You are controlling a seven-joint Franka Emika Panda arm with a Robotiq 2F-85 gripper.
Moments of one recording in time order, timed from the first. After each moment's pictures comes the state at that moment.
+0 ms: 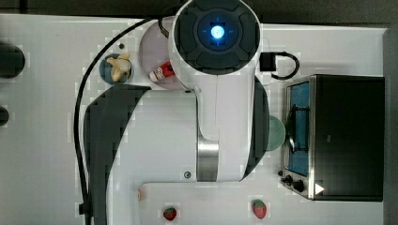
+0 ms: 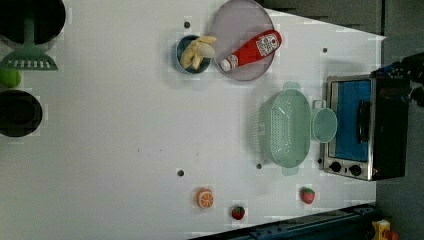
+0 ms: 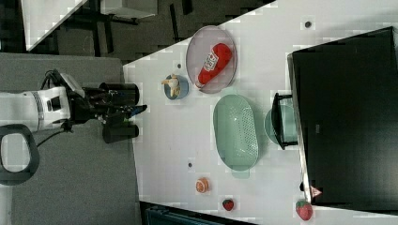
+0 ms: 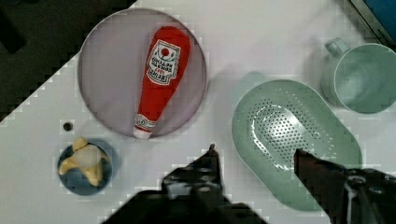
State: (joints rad) arm 0.02 -0.01 0.00 -1.78 0.01 0.22 -0.05
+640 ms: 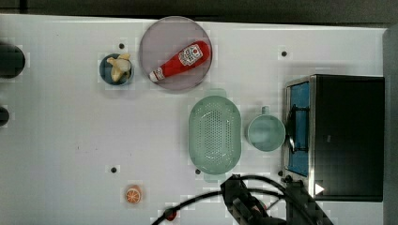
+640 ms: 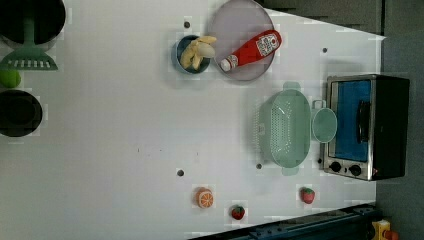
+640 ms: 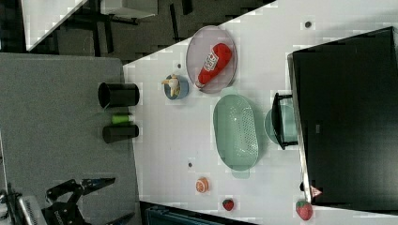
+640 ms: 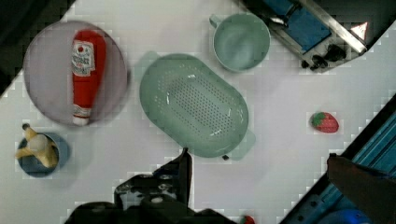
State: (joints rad) arm -0.05 -0.64 -0.09 -2.09 -0.07 0.02 -0.03
